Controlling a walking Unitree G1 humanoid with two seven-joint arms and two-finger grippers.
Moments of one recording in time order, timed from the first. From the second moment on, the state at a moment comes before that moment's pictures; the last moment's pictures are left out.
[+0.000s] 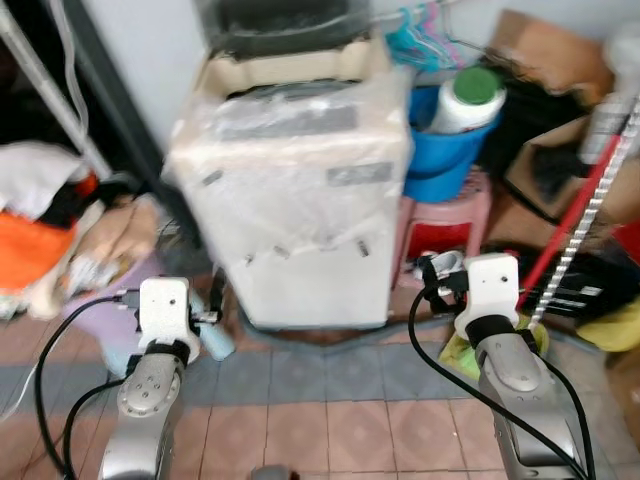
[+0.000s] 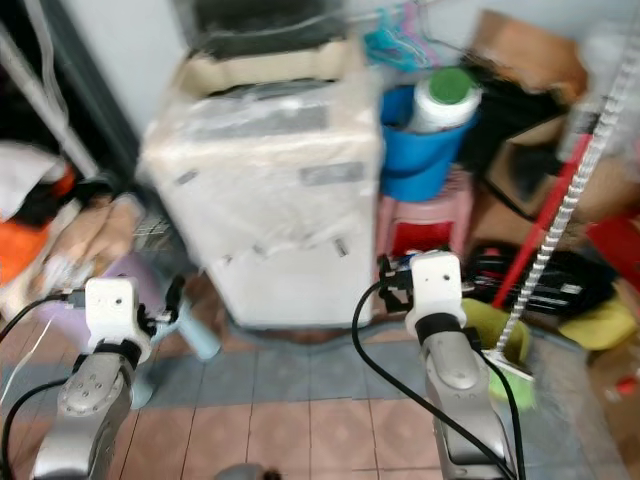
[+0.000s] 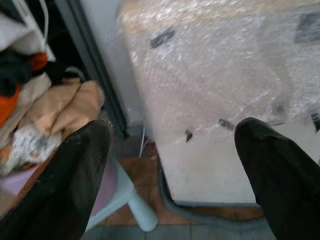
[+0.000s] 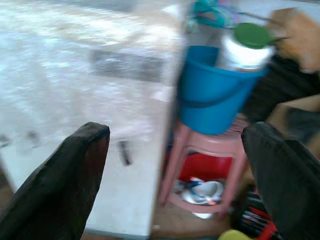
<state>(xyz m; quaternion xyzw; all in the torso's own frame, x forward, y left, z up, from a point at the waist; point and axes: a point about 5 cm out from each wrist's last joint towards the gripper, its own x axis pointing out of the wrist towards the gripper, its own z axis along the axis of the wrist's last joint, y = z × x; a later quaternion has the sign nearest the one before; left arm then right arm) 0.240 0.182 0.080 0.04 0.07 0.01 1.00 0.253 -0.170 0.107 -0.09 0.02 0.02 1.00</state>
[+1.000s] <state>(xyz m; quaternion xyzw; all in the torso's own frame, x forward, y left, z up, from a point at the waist) 0.244 0.166 0.085 -0.08 0.09 -0.04 0.99 0.252 -0.167 0.105 -0.06 0.02 0.05 1.00</state>
